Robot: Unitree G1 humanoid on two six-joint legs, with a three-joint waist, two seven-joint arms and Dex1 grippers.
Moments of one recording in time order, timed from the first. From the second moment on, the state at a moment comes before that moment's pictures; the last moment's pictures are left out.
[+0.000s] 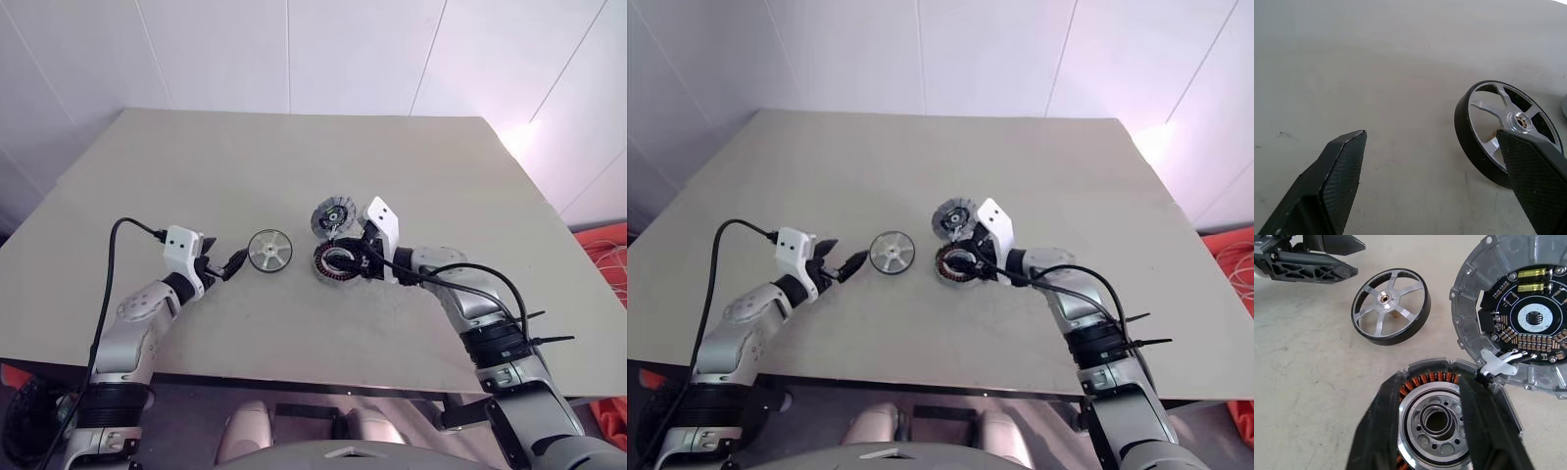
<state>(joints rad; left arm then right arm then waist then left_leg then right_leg) -0.12 0.37 0.12 -0.02 -0.34 0.37 -0.52 -0.44 -0.40 0.19 0.11 0.24 0.48 0.90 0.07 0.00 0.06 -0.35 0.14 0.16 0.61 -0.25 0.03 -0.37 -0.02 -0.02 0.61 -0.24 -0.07</state>
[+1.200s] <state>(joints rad) -0.12 0.37 0.12 -0.02 -0.33 0.37 -0.52 -0.42 -0.41 0.24 0.10 0.20 0.51 0.91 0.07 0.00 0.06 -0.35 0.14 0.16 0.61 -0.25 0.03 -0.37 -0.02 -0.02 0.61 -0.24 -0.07</state>
